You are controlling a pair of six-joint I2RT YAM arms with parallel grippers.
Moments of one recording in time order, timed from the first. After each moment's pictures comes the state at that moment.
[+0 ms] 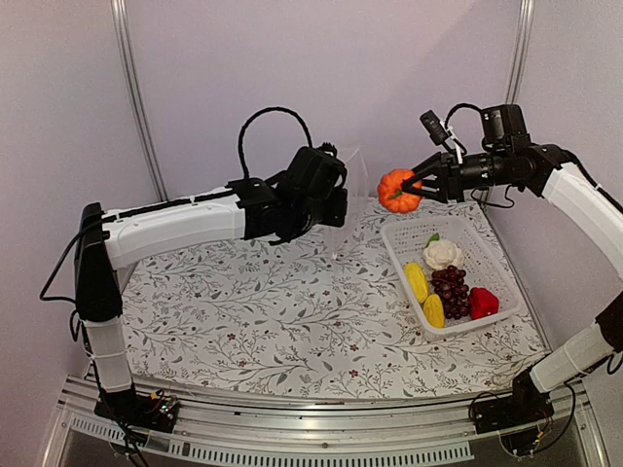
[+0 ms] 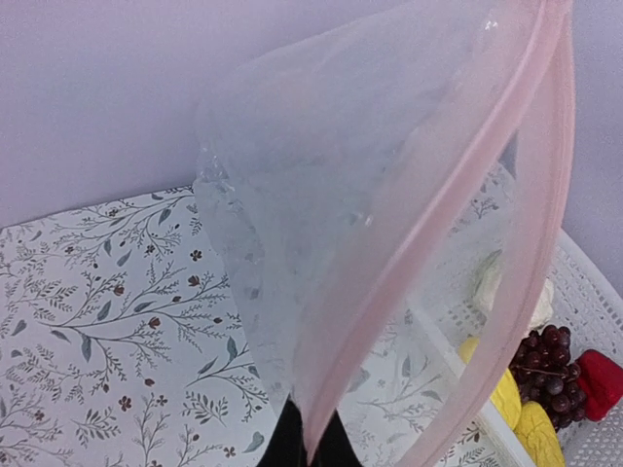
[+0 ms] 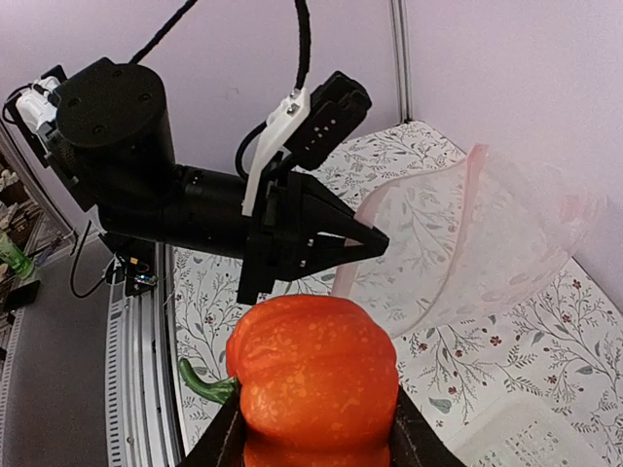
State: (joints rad) left arm -0.99 1.94 1.76 -0.37 -0.59 -0.40; right arm 0.37 1.42 1.51 -0.66 -0.85 -0.27
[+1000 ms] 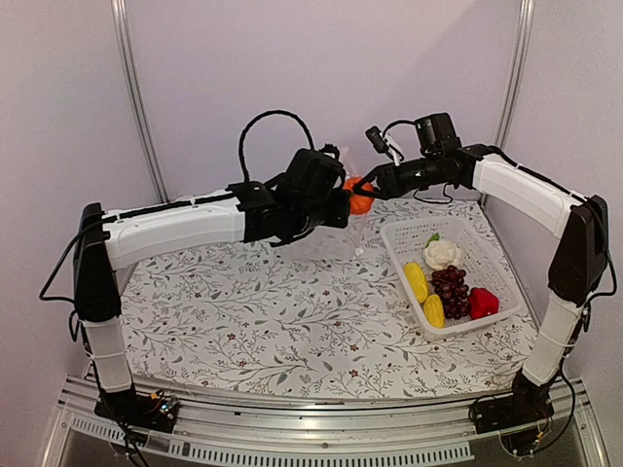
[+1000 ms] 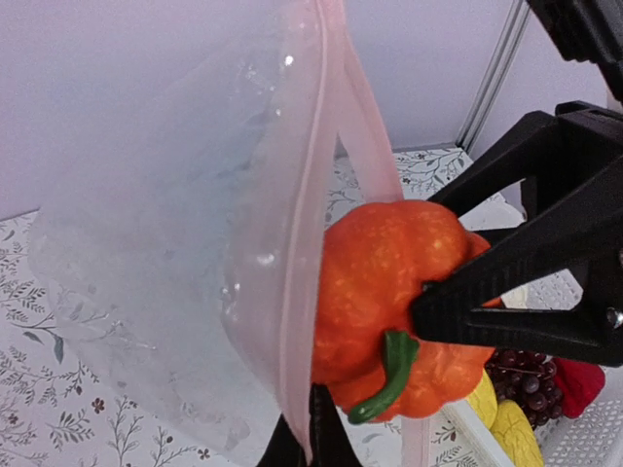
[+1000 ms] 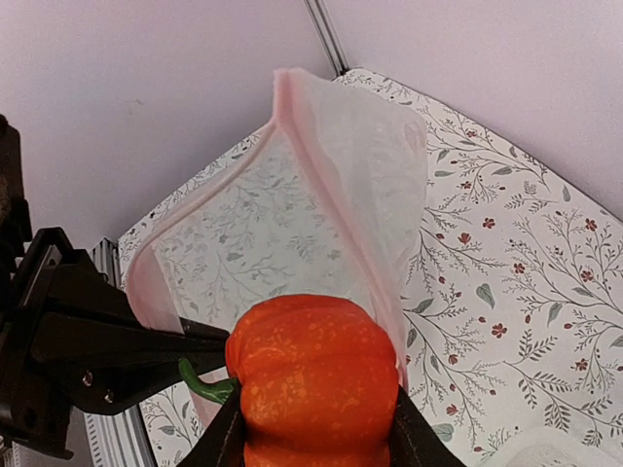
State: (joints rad) left arm -0.99 1.93 1.73 -0.31 -0.53 -0.42; right arm 0.48 1.81 1.70 -0.49 -0.67 0.00
